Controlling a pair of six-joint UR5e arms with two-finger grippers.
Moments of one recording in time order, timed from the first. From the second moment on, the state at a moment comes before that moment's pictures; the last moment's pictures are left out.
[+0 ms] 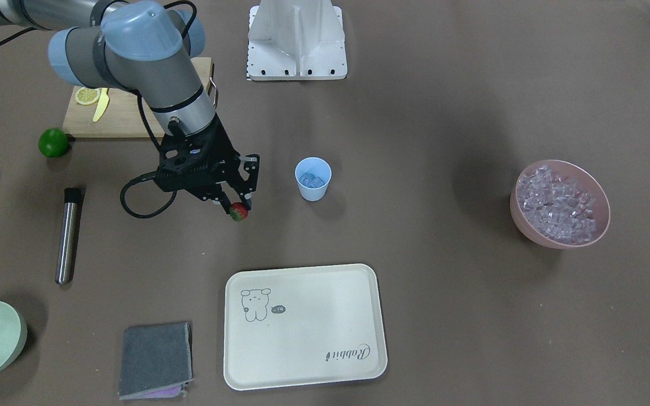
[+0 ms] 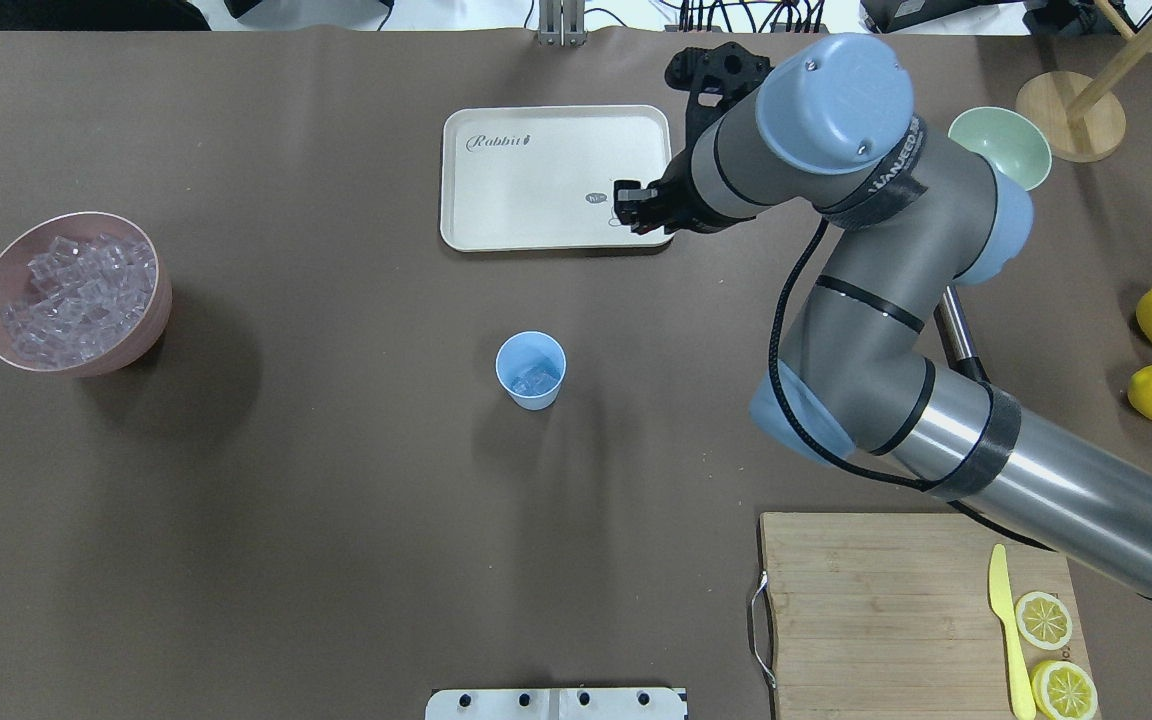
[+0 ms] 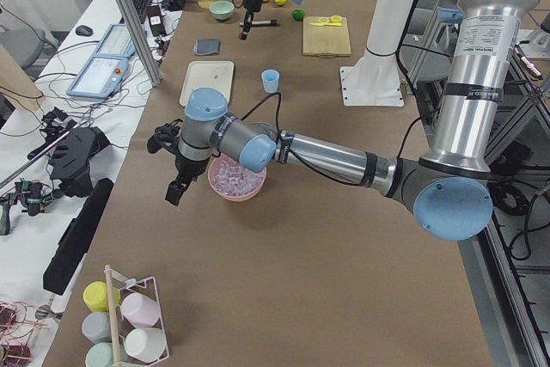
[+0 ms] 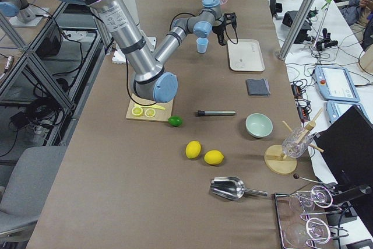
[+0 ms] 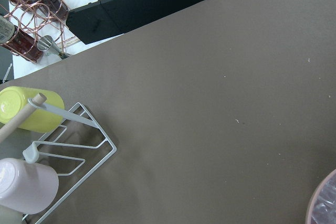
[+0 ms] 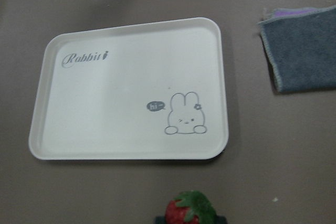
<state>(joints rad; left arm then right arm) -1.47 -1.71 -1.66 -1.87 -2.13 -0.08 0.69 -0.91 1.71 -1.33 1.84 1.13</state>
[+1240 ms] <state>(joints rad) -1.48 -1.68 -1.66 -1.86 -2.13 -0.09 0.50 -0.84 1.68 -1.33 1.73 1.03</state>
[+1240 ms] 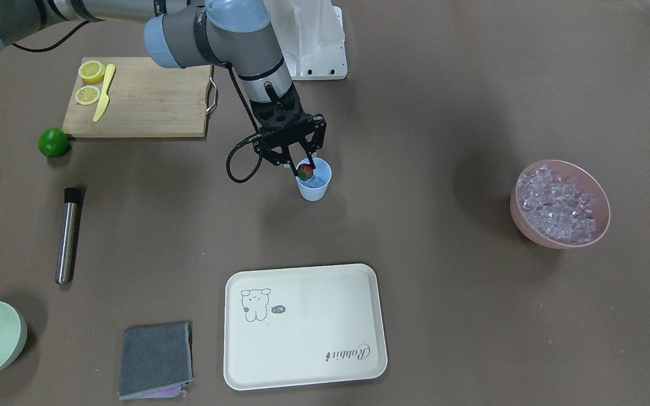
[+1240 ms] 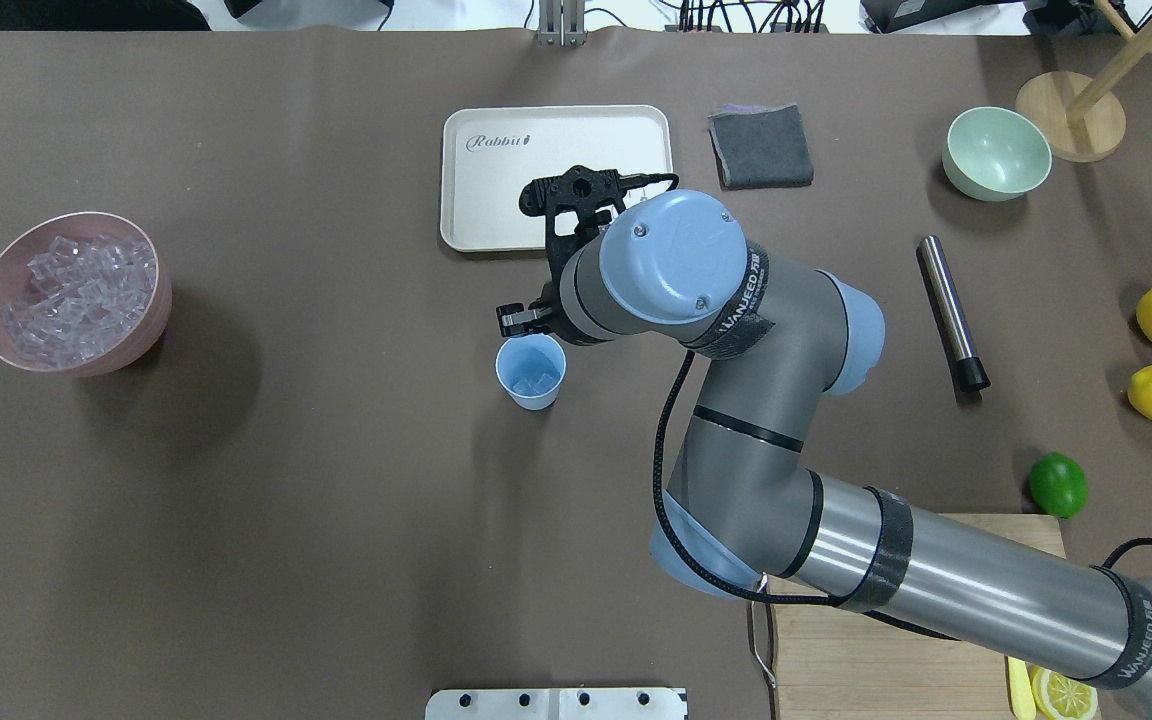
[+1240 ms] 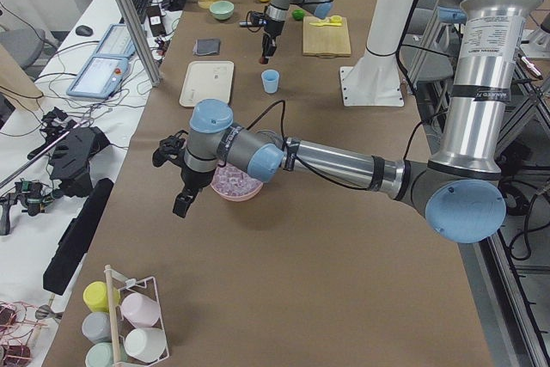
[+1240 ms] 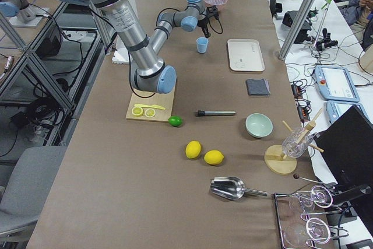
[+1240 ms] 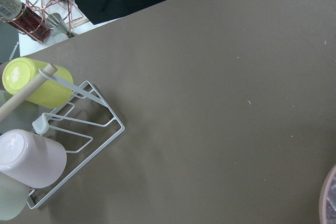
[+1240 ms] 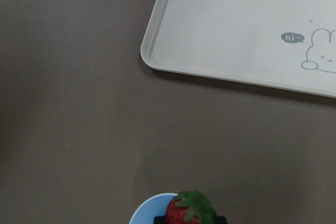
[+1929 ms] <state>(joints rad) -1.50 -1.68 -1.65 -1.86 -2.13 -0.09 0.47 -0.84 1.64 -1.29 1.73 1.03</state>
